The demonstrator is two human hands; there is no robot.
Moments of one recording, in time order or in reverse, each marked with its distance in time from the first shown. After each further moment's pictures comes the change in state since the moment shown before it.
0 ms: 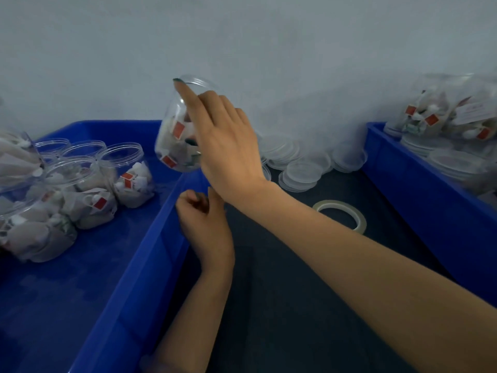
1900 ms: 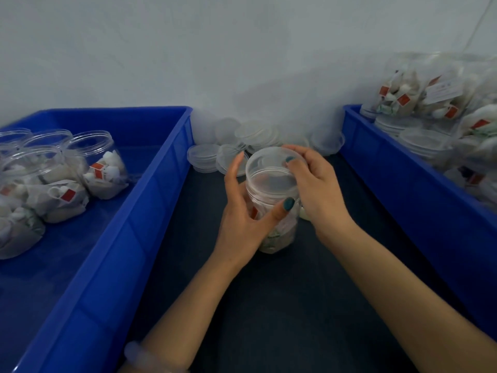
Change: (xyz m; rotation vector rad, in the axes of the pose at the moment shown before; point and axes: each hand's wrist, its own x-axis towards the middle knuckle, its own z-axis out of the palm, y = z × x) left_hand -0.053 -0.001 0.015 0.001 -0.893 0.159; right_hand -0.117 0.088 -0.058 0.824 0.016 0.918
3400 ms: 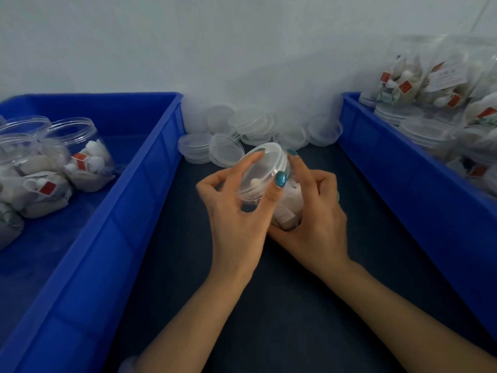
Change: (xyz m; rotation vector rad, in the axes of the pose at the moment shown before) left_hand -0.015 0.028 0.015 0.094 0.265 -0.041; right_hand -0.036 0.063 -0.018 -0.720 0.024 -0.429
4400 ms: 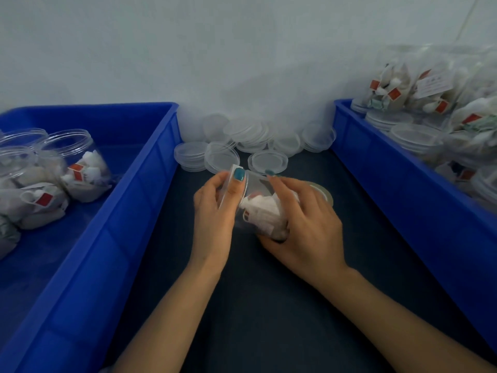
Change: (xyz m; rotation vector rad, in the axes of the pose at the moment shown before) left_hand 0.024 -0.017 -0.018 -0.093 -0.117 -0.282; right_hand 0.000 0.000 -0.003 -0.194 0.033 -0.226
